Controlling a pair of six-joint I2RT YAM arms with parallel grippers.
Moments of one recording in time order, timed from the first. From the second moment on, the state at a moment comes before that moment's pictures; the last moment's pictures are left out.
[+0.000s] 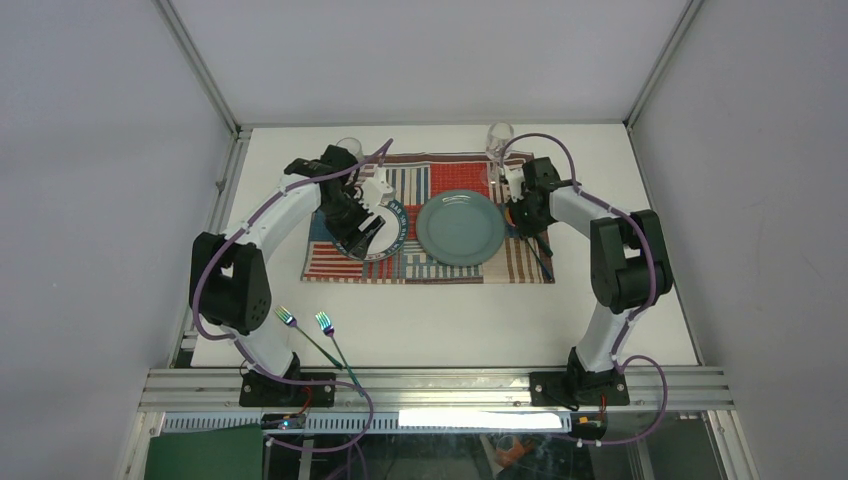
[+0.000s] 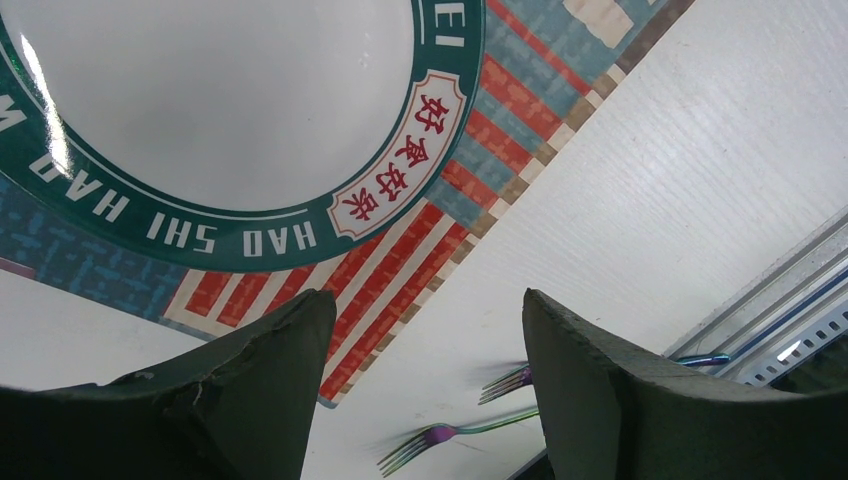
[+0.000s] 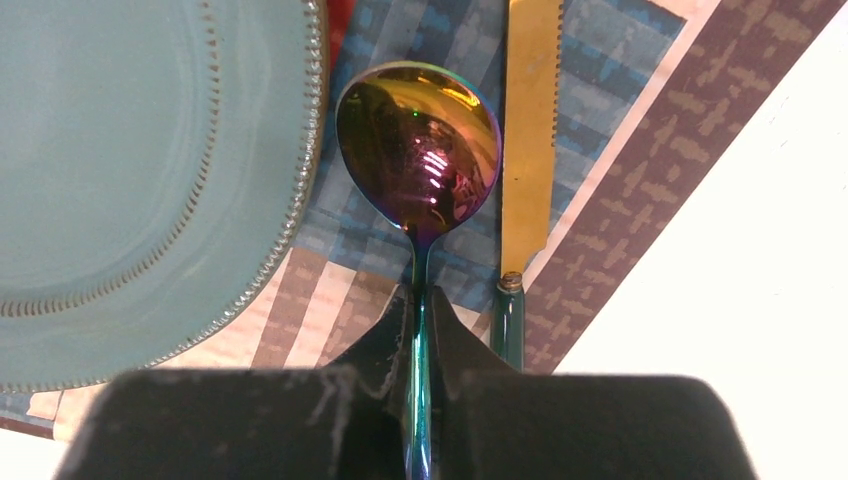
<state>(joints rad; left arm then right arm) -0.34 1.70 1.38 -1.02 0.30 0.52 0.23 1.81 1.16 -0.52 -0.06 -0.24</state>
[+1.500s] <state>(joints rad) -0.34 1.66 1.35 -1.01 0.30 0.52 0.11 1.77 1.21 -0.60 -0.03 -0.26</state>
